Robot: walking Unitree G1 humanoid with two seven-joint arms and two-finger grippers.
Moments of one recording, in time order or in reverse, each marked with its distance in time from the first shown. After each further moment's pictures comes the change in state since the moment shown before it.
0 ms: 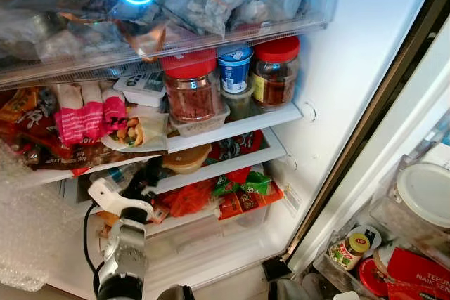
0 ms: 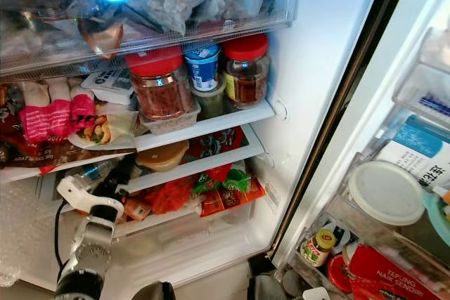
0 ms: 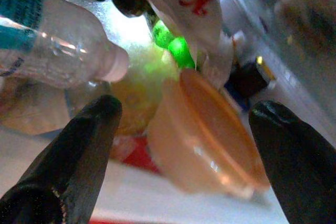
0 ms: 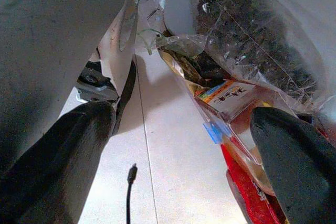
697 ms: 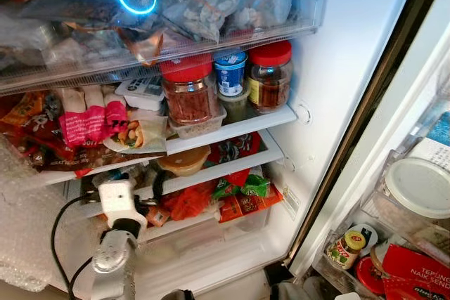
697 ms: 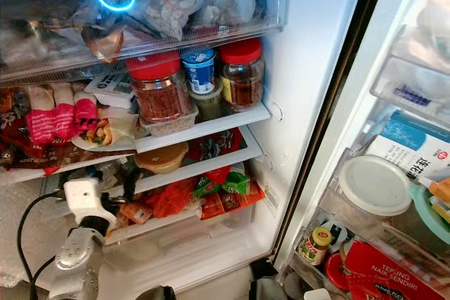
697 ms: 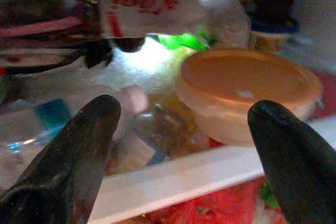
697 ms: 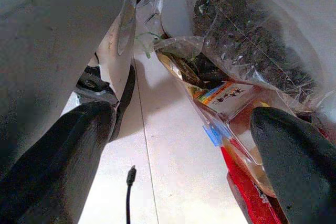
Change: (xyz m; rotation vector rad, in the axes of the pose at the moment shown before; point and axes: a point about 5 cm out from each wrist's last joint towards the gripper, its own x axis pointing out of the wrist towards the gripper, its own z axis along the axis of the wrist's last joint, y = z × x) left arm -0.019 -0.006 0.004 0.743 0.041 -0.005; right arm 0.000 -0.001 -0.002 0.007 0.009 -0.011
